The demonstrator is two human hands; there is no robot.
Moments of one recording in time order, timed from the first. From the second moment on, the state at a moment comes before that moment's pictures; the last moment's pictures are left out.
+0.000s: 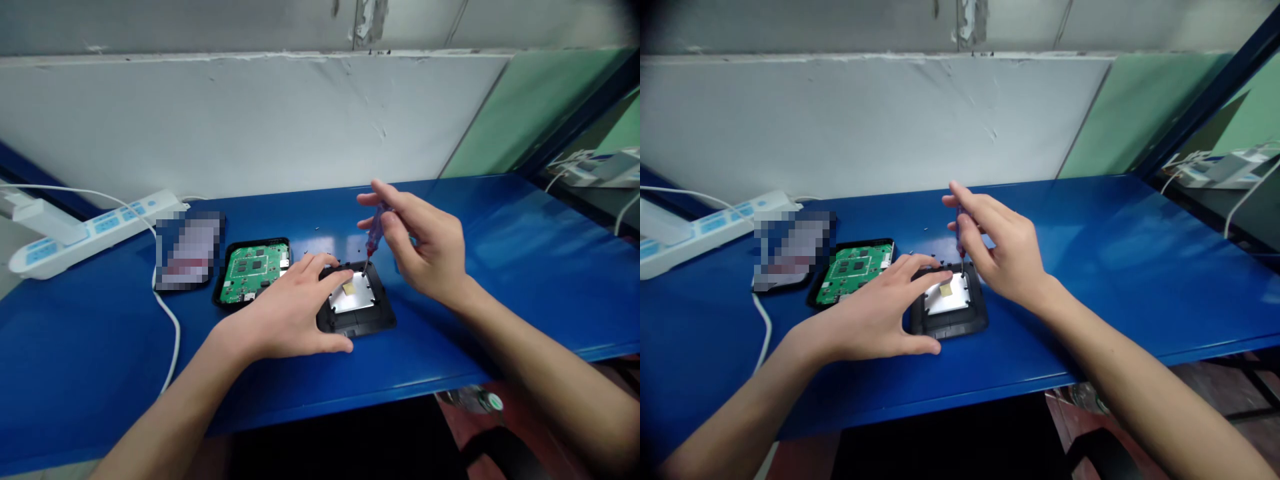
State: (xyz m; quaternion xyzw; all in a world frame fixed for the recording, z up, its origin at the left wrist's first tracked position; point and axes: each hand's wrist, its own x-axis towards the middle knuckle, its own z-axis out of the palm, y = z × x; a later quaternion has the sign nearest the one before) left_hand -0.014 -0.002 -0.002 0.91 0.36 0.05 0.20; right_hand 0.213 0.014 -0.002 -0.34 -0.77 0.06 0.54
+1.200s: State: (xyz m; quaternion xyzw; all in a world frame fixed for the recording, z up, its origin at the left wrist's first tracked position) left_hand -0.012 -0.001 -0.002 0.91 0.36 0.04 0.19; right_hand 0.214 0.015 0.004 -0.36 -0.77 0.08 0.53
